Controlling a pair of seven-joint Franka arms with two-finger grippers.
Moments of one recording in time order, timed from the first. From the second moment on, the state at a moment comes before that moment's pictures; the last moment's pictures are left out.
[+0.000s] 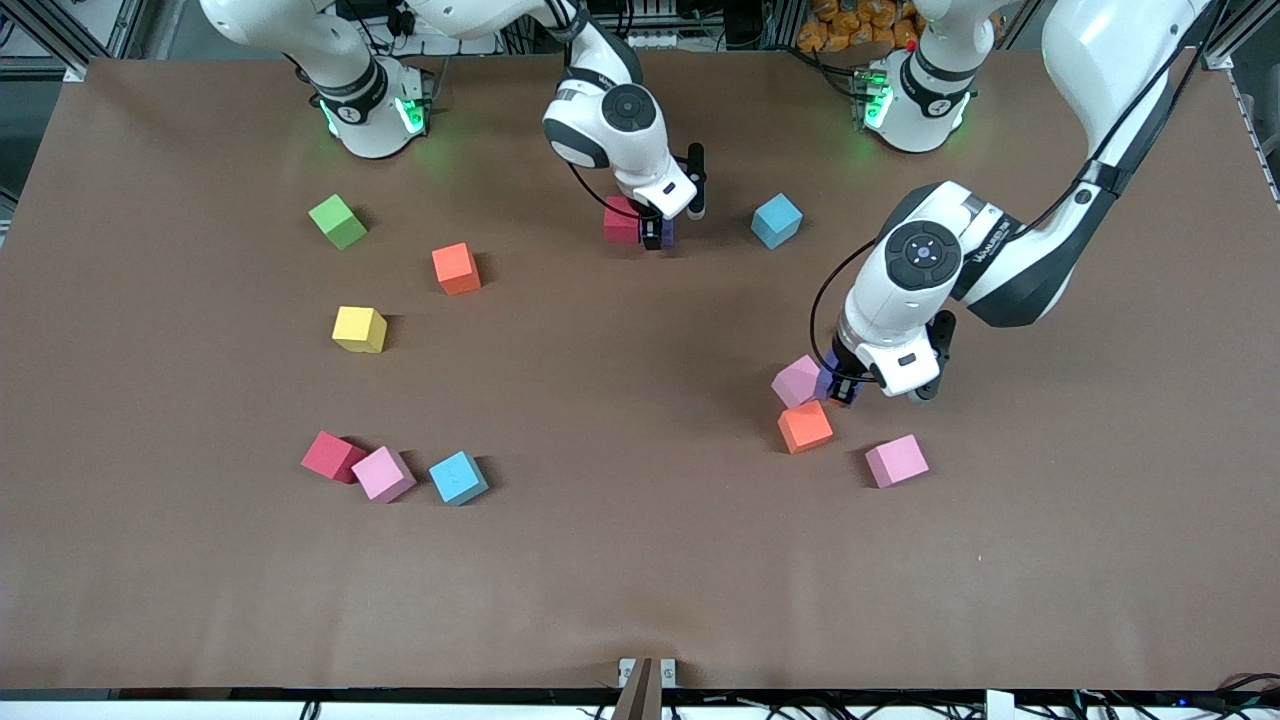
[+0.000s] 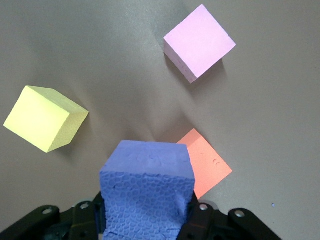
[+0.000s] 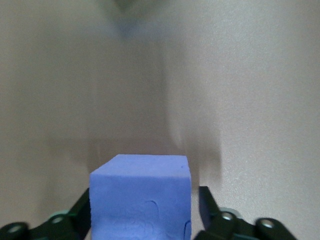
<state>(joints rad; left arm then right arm) 0.35 0.47 -0.85 -1.91 0.50 2.19 -1.92 0.80 0.52 0.31 -2.08 -0.06 2.63 -0.43</state>
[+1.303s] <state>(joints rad) 0.32 0.49 -0.95 -2.01 0.44 2.18 -2.15 0.65 0.13 0.32 -2.07 -0.06 2.13 -0.41</state>
